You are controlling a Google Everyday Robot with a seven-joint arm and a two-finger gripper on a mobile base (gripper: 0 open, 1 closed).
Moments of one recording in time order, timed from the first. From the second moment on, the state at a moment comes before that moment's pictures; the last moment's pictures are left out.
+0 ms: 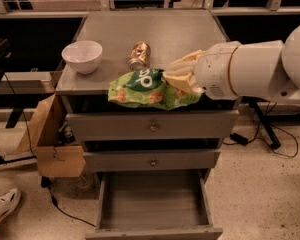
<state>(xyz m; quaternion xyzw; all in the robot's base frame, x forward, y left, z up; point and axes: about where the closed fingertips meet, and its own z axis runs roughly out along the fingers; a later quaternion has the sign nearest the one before) 0.521 -0.055 0.959 -0.50 0.68 0.09 0.52</state>
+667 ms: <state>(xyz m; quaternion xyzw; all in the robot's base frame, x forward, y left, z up) 0.541 -0.079 0.958 -0.50 0.69 0.06 0.52</state>
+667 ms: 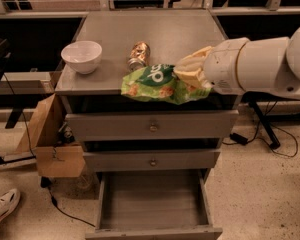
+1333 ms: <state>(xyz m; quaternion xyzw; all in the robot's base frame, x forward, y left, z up) 0.614 -0.145 0.961 -0.47 0.71 -0.02 0.52</state>
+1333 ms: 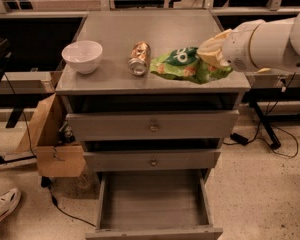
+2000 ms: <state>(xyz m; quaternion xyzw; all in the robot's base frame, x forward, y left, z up) 0.676 -0.182 0.949 -0.43 0.71 -0.06 0.55</state>
